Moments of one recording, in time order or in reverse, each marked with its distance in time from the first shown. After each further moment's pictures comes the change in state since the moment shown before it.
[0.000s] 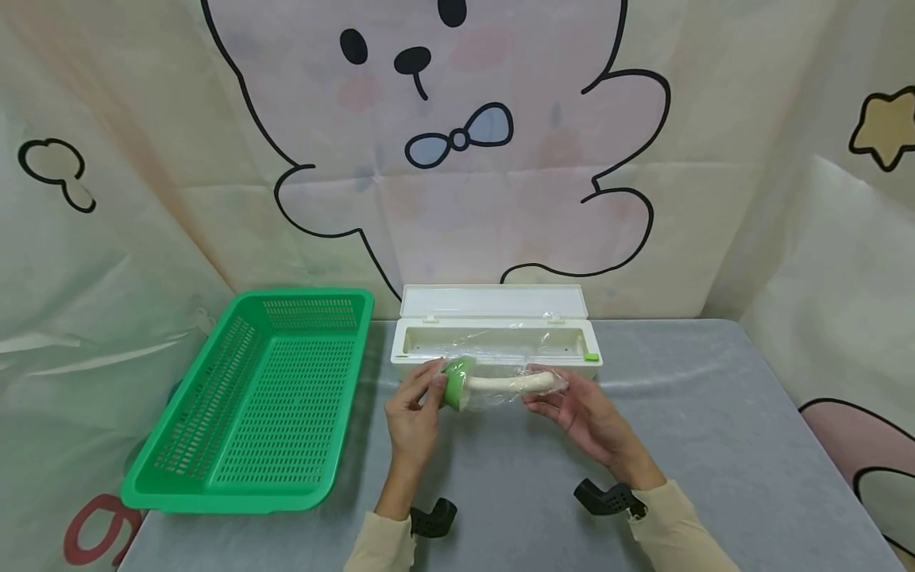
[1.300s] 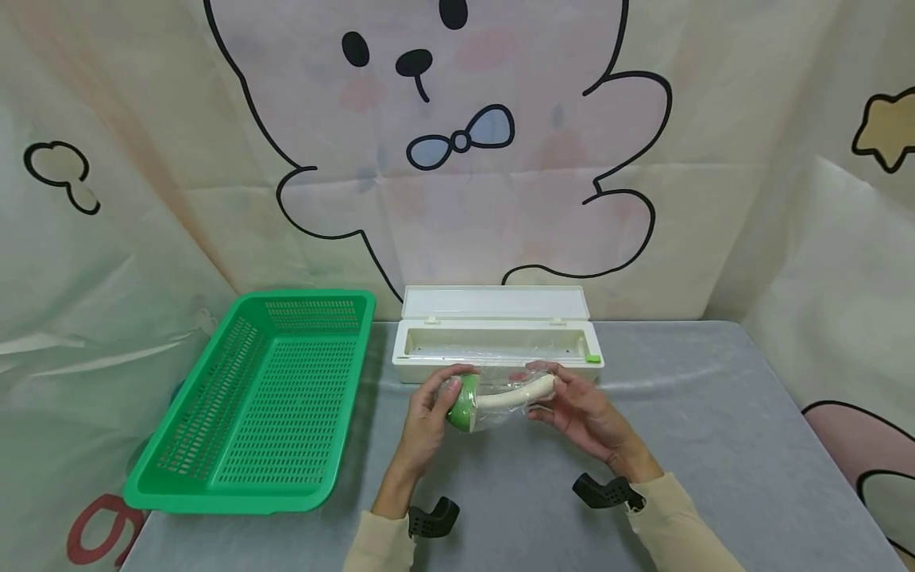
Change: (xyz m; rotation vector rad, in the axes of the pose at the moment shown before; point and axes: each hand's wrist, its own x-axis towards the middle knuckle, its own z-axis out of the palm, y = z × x) left_hand 0.005 0.014 -0.001 -0.117 -0.385 -0.328; right_hand 0.004 -0.002 -0.005 0.107 -0.077 0.106
